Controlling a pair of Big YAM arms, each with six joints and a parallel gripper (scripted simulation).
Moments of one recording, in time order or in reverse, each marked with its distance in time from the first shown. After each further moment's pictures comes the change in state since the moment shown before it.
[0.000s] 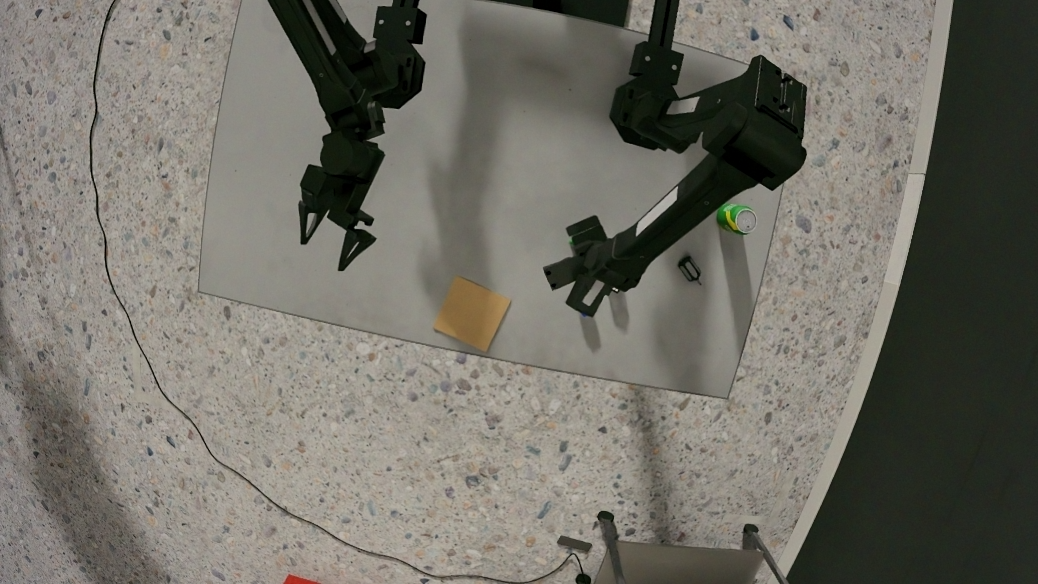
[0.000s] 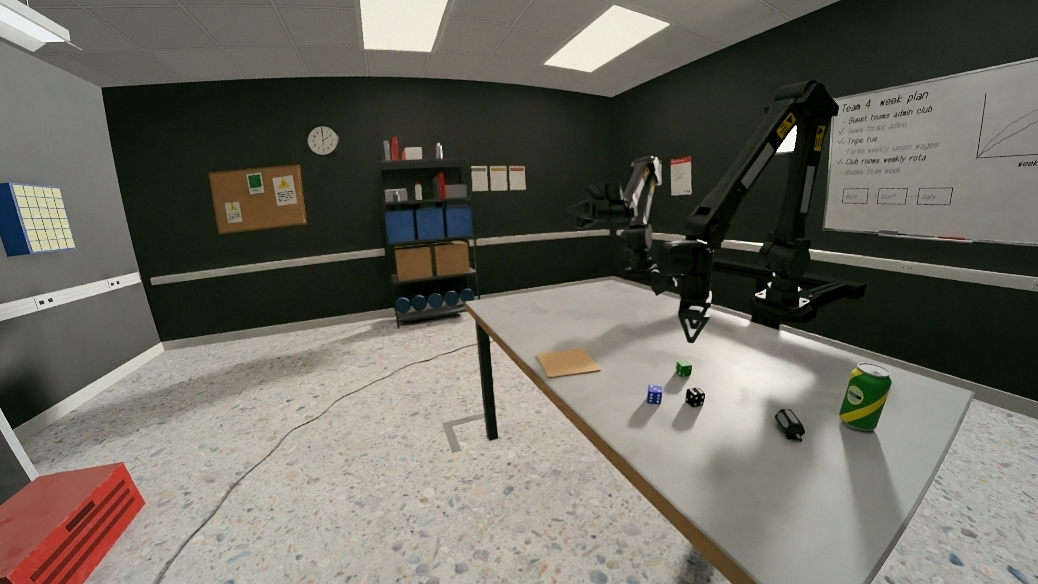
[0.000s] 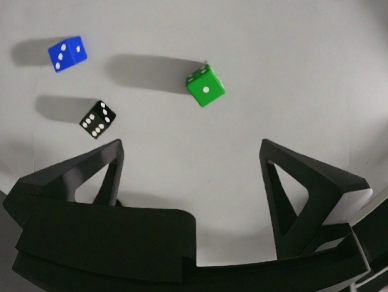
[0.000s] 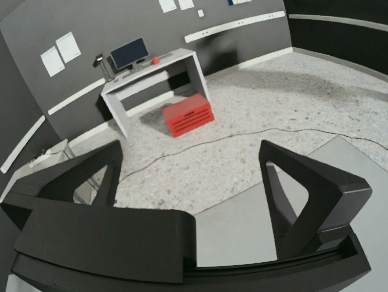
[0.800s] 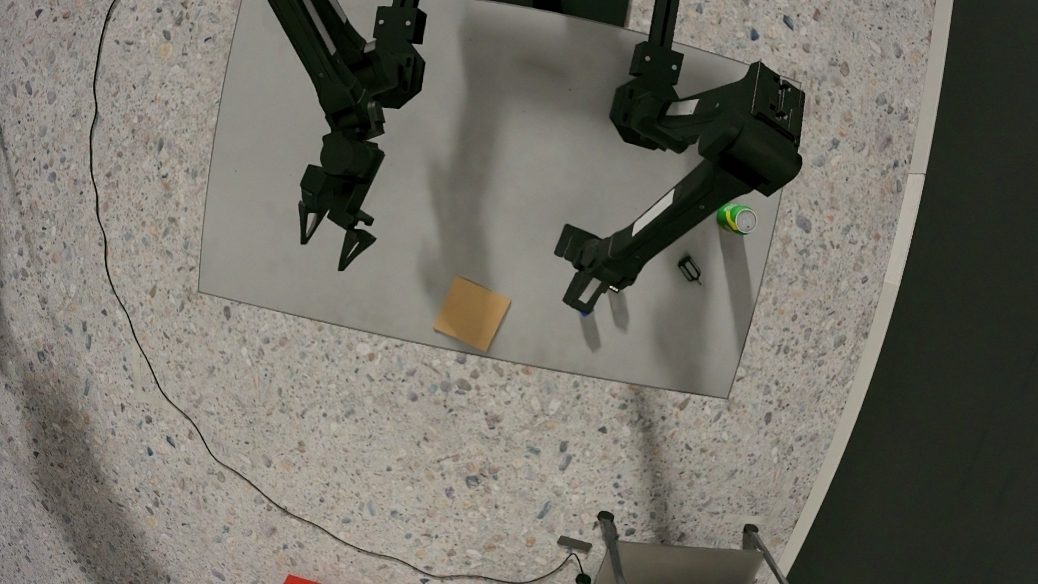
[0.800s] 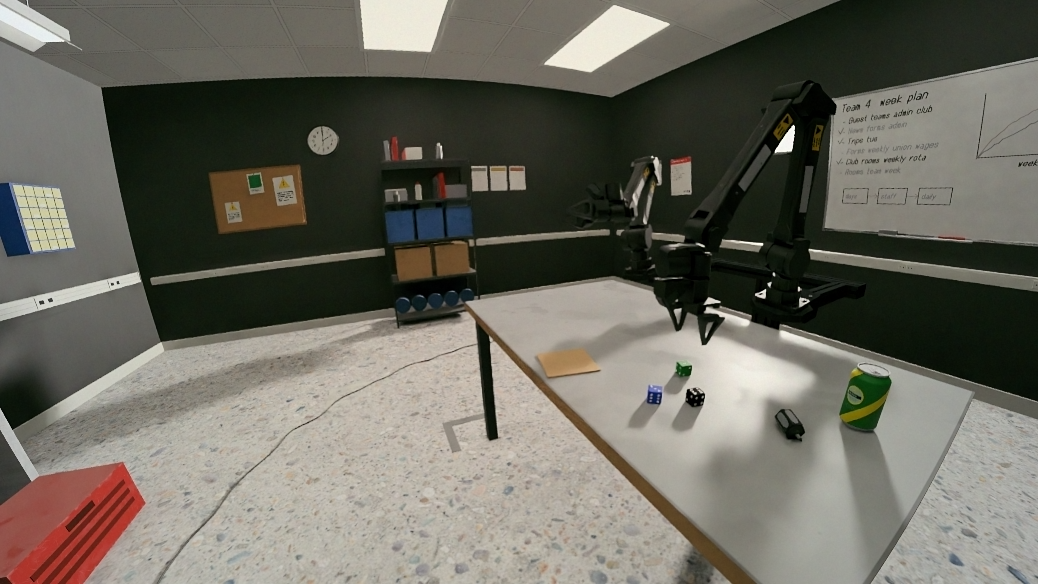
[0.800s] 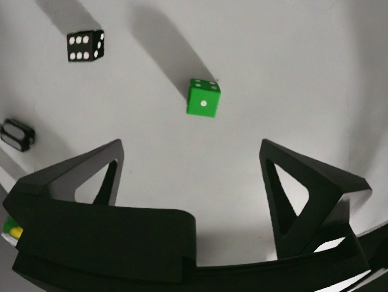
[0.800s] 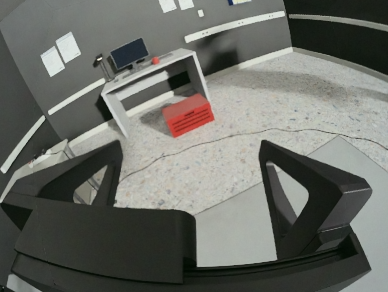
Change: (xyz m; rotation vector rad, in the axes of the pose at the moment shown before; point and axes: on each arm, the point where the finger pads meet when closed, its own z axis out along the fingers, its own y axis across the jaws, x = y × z) left arm -0.003 -0.005 0.008 0.003 0.003 -0.785; right arm 0.000 0.000 0.000 0.000 0.000 0.000
